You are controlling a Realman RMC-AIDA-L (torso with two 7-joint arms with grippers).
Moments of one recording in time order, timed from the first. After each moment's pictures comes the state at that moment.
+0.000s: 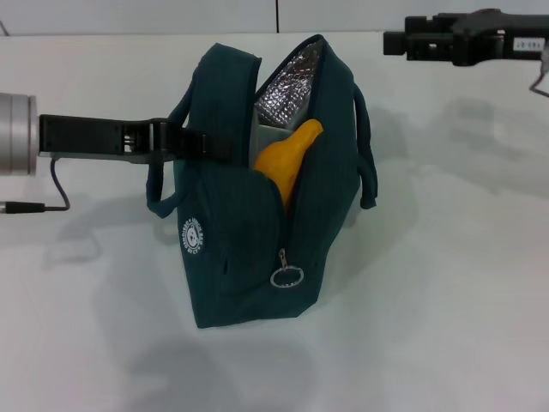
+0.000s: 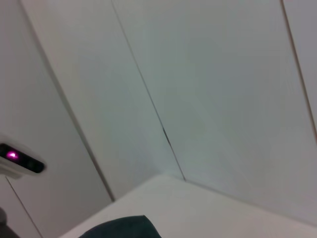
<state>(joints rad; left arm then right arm) -0.54 -2.07 0.78 1.00 2.00 1.73 -2.40 0.64 1.93 -1.11 -0.88 -1.61 -1.31 1.91</state>
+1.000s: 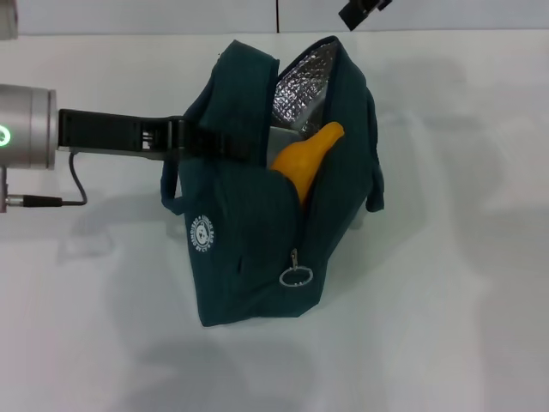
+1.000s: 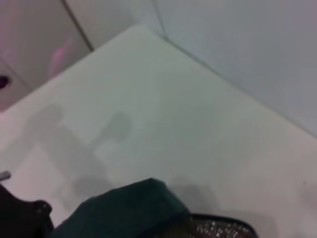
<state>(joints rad) -0.57 -2.07 0.79 0.97 2.00 1.74 -2.38 1.31 1.80 -1.10 -0.75 -2.30 -1.61 2.54</state>
